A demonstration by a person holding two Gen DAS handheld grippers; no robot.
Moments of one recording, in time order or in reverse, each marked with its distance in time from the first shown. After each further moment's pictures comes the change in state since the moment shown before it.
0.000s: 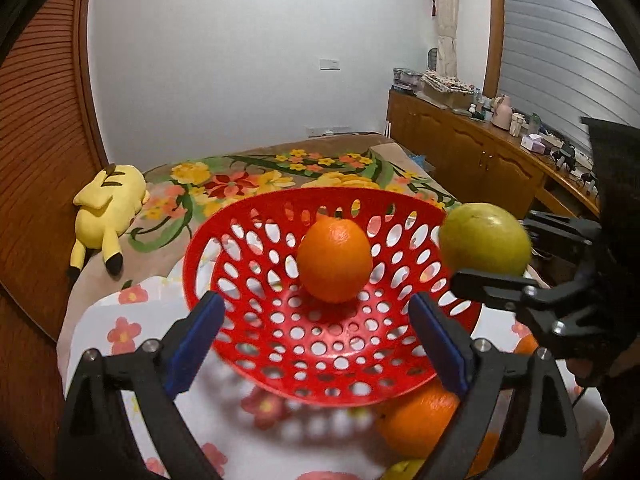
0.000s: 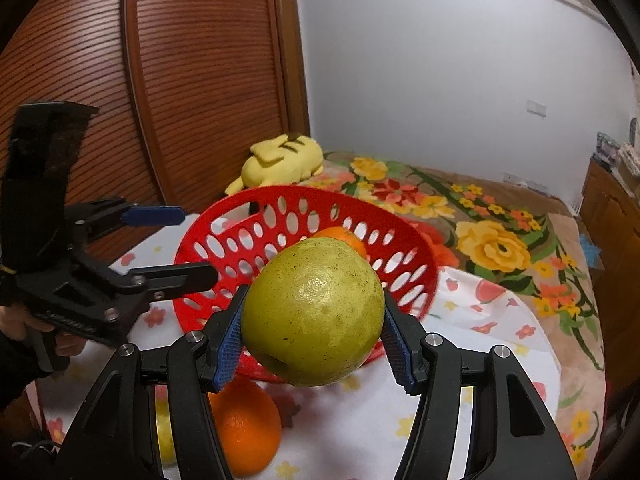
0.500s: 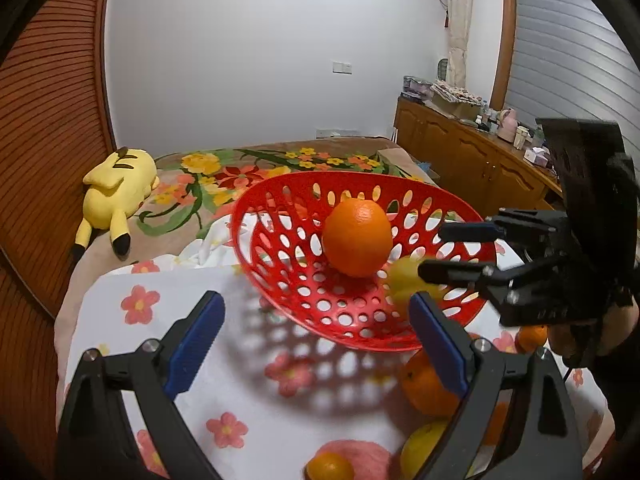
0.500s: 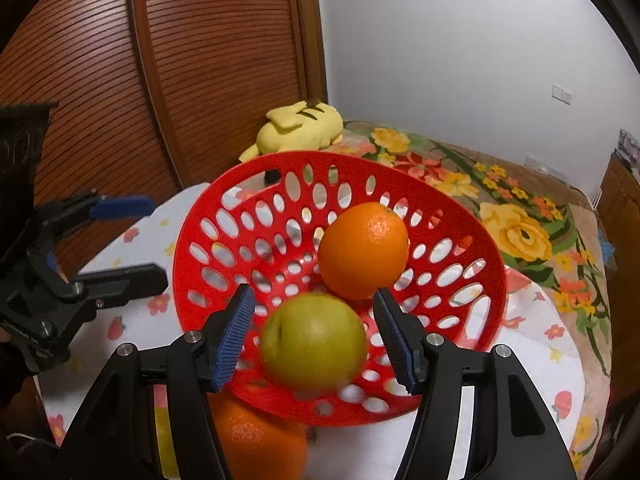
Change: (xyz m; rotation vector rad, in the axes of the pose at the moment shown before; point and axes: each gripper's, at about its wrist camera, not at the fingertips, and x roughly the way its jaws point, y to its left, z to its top) left arm -0.022 0.028 -0.033 -0.062 -0.021 -0.004; right arm 0.038 0.018 0.003 -0.027 0.101 0.046
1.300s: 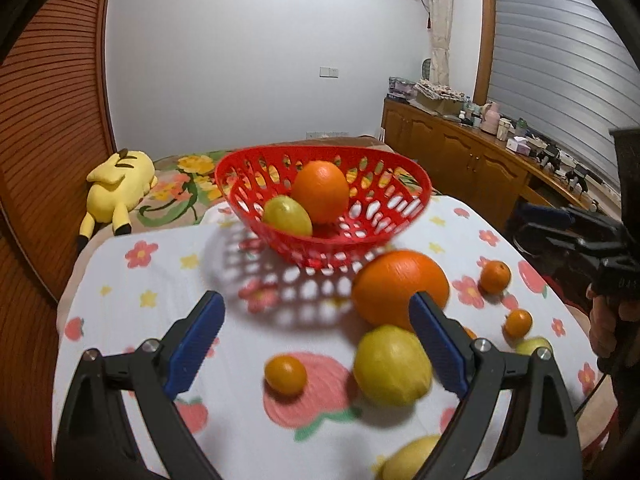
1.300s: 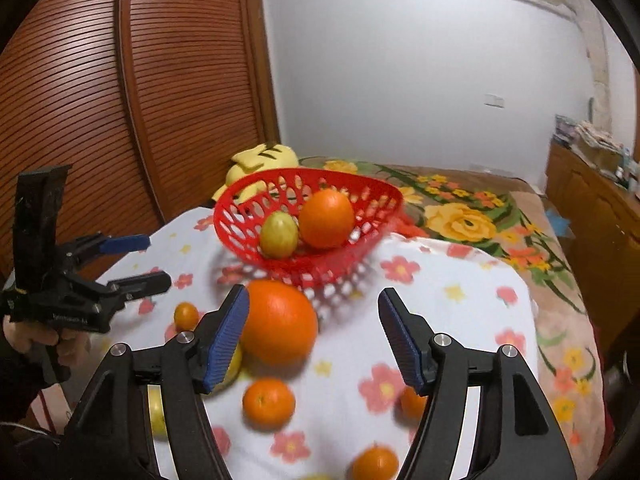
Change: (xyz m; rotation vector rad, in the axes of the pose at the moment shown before) left arm -0.063 -0.039 -0.071 0.036 -0.022 -0.018; right arm -0.131 0.036 -0.095 0.128 -0.172 -0.173
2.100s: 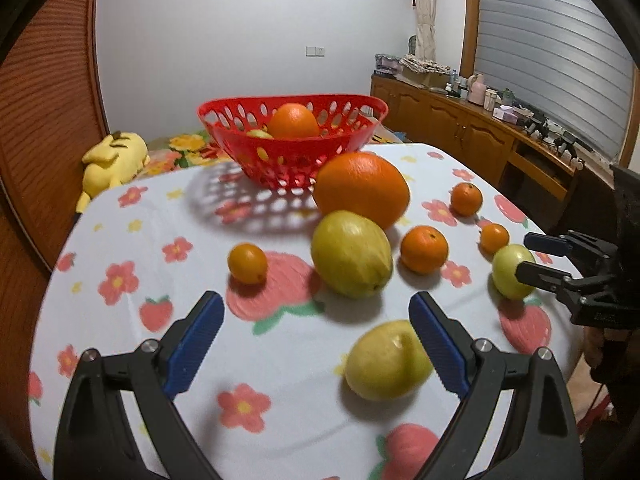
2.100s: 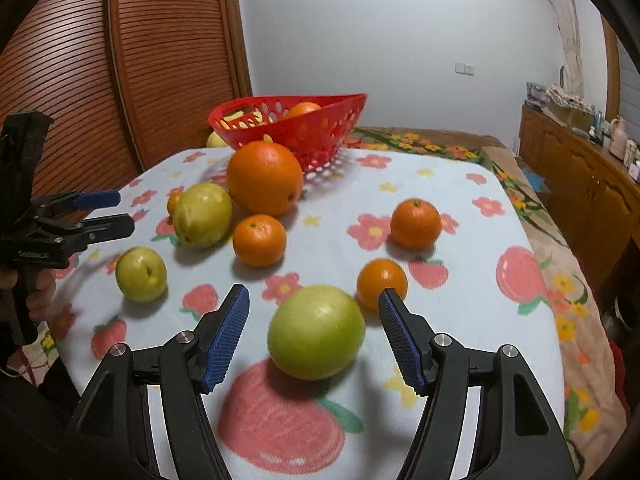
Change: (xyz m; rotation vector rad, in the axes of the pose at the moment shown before) left arm -0.023 -0.029 -0.077 0.036 0.071 -0.020; right arm -0.034 0.004 -0.124 0.057 0.073 -0.072
